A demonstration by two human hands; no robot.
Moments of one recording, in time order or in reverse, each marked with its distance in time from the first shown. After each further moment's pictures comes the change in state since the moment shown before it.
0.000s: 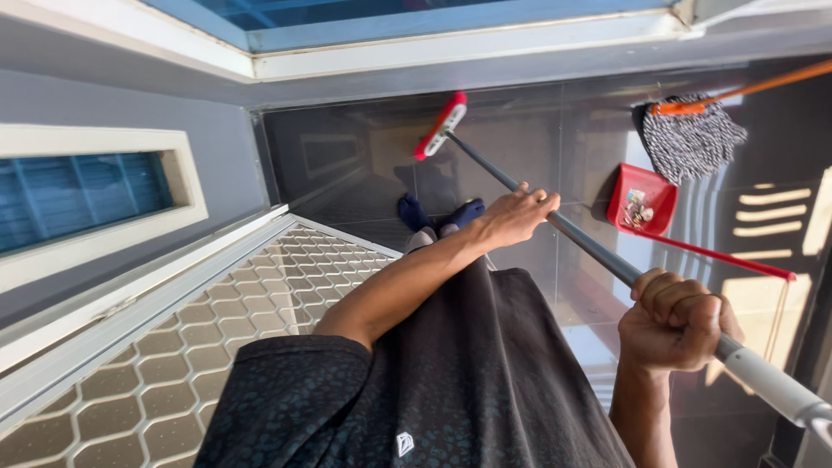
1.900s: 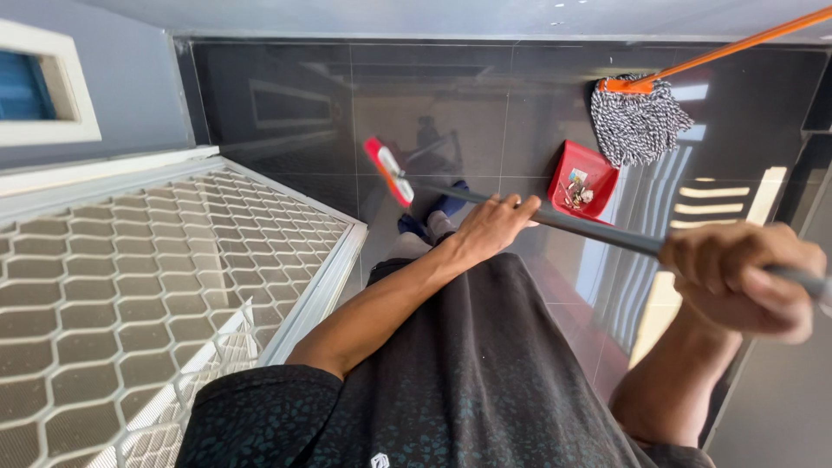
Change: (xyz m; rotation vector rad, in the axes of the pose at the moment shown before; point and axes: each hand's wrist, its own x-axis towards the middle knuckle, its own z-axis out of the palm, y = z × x) left_hand 0.076 0.173 0.142 0.060 0.254 -0.107; right_hand 0.166 -0.019 -0.251 0.463 -0.715 0.240
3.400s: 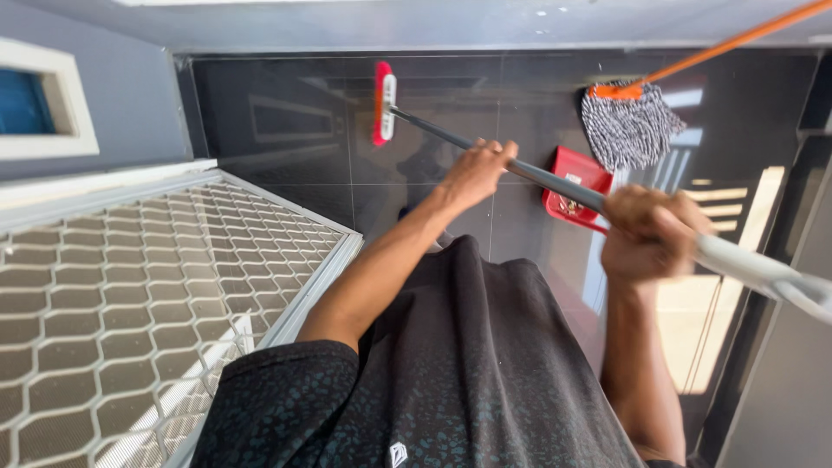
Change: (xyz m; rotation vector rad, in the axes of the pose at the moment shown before) left_hand 0.078 -0.065 0.021 0.120 0.014 -0.055; right_hand -0.003 0.061 0.007 -0.083 0.358 -0.179
